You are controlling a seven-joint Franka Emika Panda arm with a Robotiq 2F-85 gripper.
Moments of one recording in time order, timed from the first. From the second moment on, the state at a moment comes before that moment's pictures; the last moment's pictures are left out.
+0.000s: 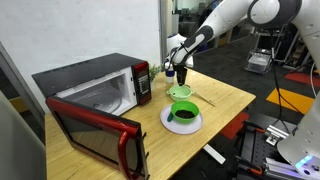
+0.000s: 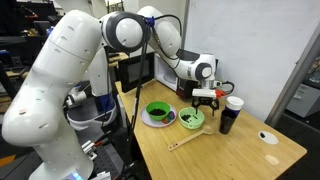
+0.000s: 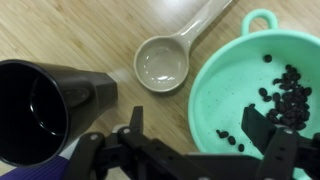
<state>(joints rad) -0.17 0.69 -0.05 -1.60 -0.26 2.23 -0.55</state>
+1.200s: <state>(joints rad) -0.18 0.79 -0.05 -1.44 -0.20 2.10 -0.67</state>
